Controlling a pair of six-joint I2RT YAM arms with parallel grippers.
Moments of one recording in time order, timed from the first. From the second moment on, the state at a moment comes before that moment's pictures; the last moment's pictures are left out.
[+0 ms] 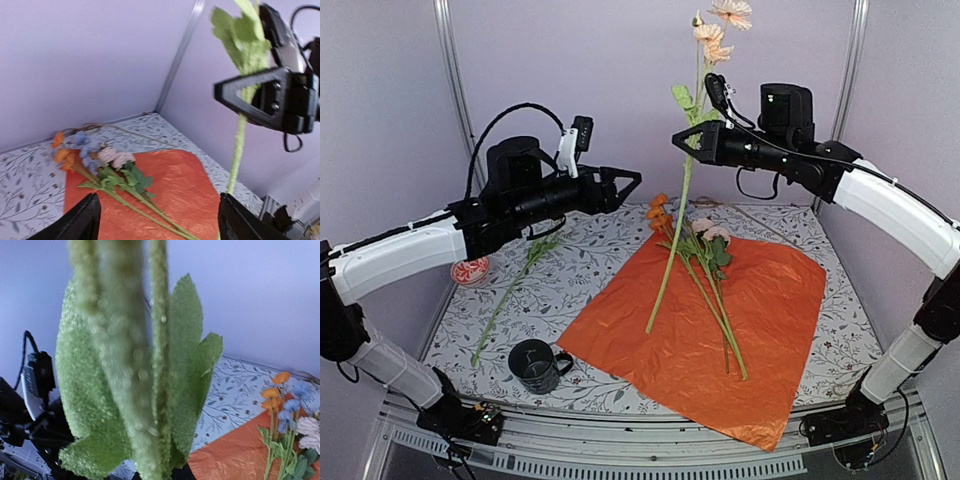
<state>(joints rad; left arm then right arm) -0.78 1.42 1.22 0.12 0.10 -0.34 0.69 1.59 1.67 -0.23 -0.27 0.42</state>
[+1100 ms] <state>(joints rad) -0.40 1.81 1.37 -0.64 -0.27 -0.38 0.62 2.31 2.14 -0.93 0.18 0.21</state>
